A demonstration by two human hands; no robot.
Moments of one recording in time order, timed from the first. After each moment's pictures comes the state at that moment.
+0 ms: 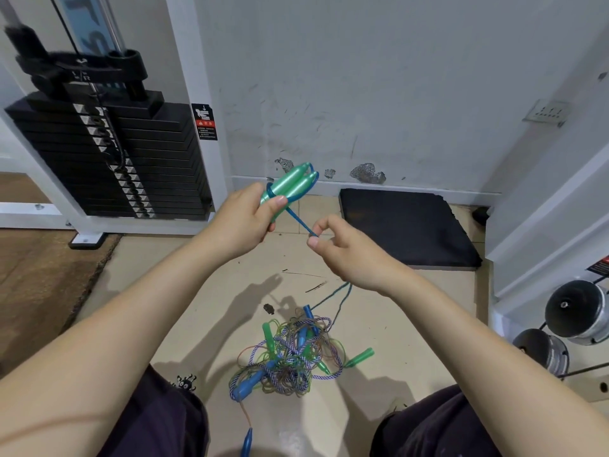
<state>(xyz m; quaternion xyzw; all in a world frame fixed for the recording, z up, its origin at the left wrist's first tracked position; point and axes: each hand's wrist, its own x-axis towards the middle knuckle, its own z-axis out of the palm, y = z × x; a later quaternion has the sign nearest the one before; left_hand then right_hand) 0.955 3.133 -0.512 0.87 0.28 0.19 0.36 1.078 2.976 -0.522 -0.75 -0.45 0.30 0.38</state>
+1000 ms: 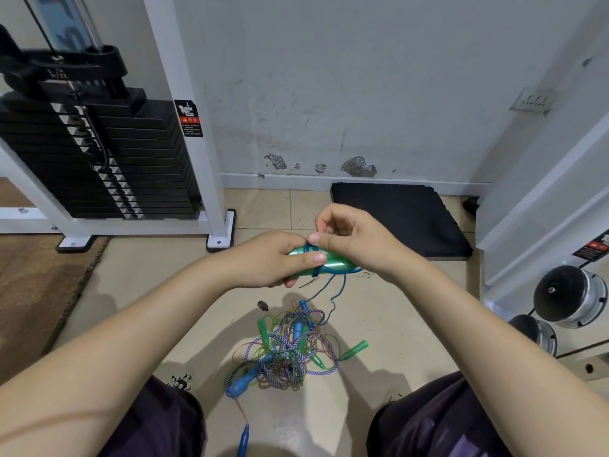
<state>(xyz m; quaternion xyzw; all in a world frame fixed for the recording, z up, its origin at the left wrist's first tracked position) 0.960 3.087 -0.519 0.89 0.11 -0.04 0.44 1.104 2.961 -0.524 -0.69 -0.45 0.31 0.47</state>
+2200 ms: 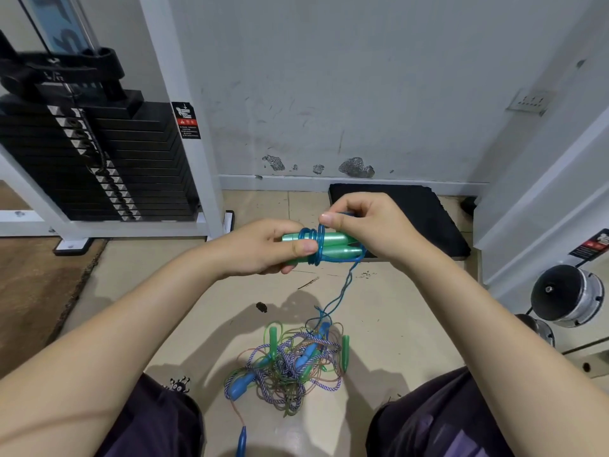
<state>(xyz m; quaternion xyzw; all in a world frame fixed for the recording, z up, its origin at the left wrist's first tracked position) 0.957 3.100 -0.511 0.83 0.09 -0.02 0.55 1.111 2.958 -0.500 -0.74 -0.41 0.23 0.49</state>
